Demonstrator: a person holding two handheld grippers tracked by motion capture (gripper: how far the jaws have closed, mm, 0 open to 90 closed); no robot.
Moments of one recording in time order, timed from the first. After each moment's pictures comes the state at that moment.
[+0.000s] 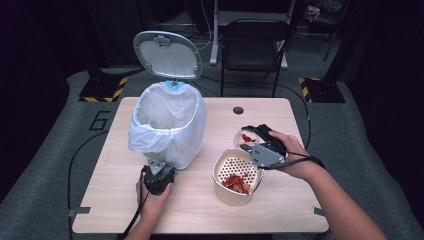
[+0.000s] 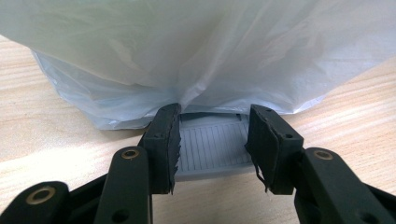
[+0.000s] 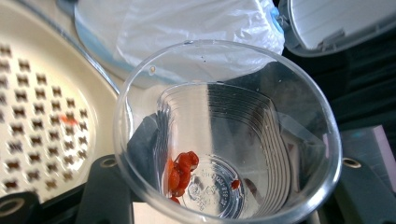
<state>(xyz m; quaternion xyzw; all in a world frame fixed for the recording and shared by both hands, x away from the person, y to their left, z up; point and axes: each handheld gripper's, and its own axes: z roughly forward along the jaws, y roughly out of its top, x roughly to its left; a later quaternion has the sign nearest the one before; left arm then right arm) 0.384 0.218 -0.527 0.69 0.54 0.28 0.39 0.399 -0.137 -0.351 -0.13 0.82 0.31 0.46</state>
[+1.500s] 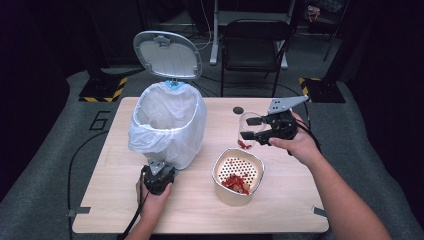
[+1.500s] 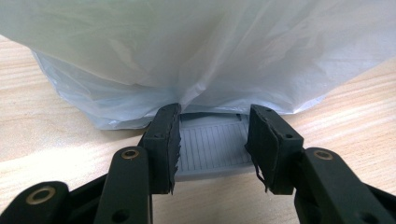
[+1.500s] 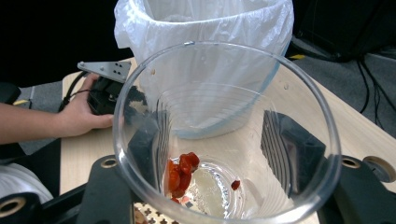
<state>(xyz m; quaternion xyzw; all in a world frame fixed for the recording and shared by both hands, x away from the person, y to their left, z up) 0.384 0.219 -0.527 0.69 0.54 0.28 0.39 0.445 -0.160 -0.303 0.20 0.84 0.49 0.09</state>
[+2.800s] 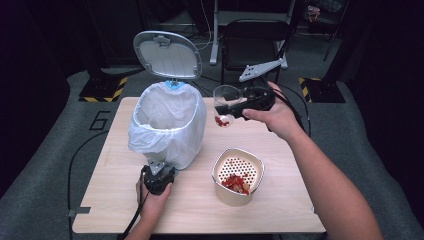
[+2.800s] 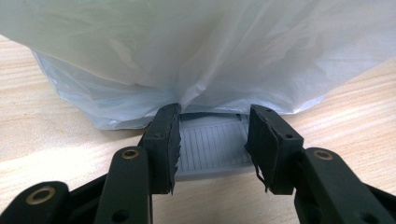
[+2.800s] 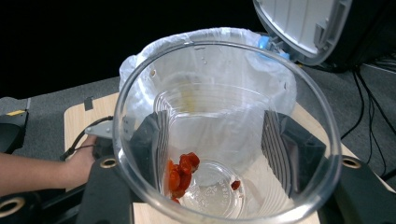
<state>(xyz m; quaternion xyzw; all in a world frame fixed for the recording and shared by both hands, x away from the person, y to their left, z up) 0.384 0.221 -0.526 0.70 0.53 0.29 0.38 0.463 -0.090 -0.226 0.19 0.85 0.48 0.10</state>
